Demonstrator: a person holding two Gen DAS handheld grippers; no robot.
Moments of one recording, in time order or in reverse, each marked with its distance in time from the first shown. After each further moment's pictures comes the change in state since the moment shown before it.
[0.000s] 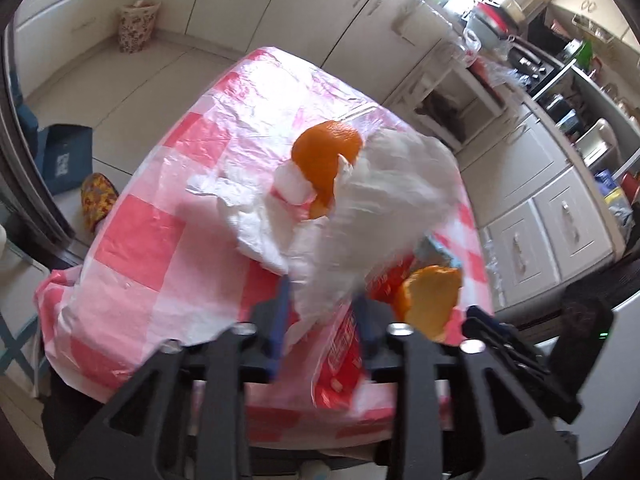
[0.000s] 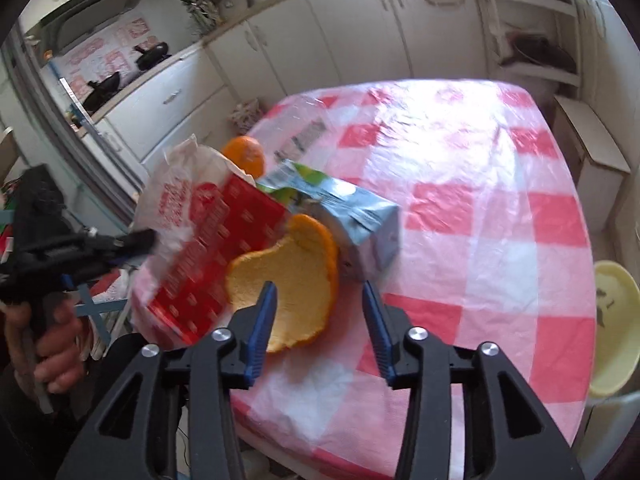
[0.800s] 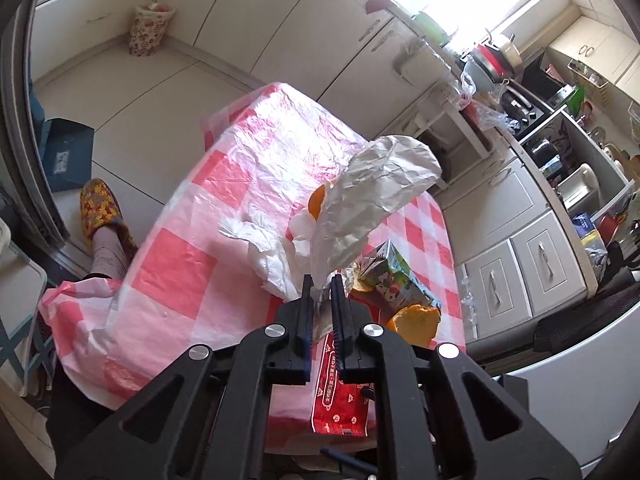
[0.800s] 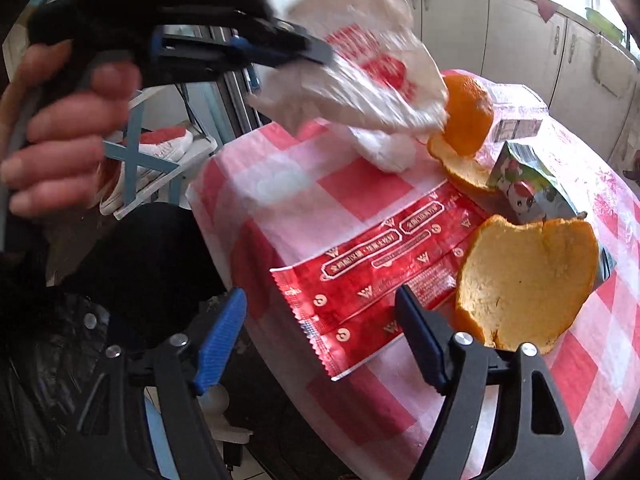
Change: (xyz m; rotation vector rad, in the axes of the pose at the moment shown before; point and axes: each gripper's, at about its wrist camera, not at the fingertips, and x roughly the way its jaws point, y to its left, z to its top) left arm -0.047 0.037 0.016 -0.103 -0.092 -0.109; right arm 0.075 0.114 -0.041 -0.478 0.188 0.092
